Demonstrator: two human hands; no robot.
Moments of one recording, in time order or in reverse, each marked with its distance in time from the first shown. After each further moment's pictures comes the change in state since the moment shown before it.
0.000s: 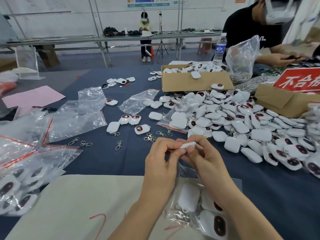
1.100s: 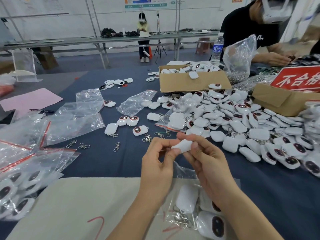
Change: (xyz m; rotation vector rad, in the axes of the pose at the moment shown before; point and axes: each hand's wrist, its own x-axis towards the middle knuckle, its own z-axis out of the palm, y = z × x) left_hand -0.001 0.008 -0.005 -0.119 -0.045 -0.118; right_hand 0.000 -0.009 0.004 0.259 0.042 -0.035
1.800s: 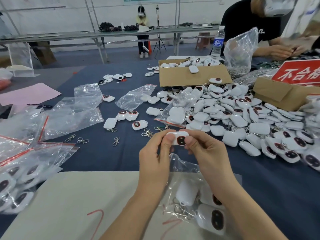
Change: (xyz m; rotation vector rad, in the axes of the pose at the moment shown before) left_hand 0.003 -0.007 0.000 0.005 0.034 0.035; right_hand -0.002 -0.004 0.001 -0.442 0.060 -0.179
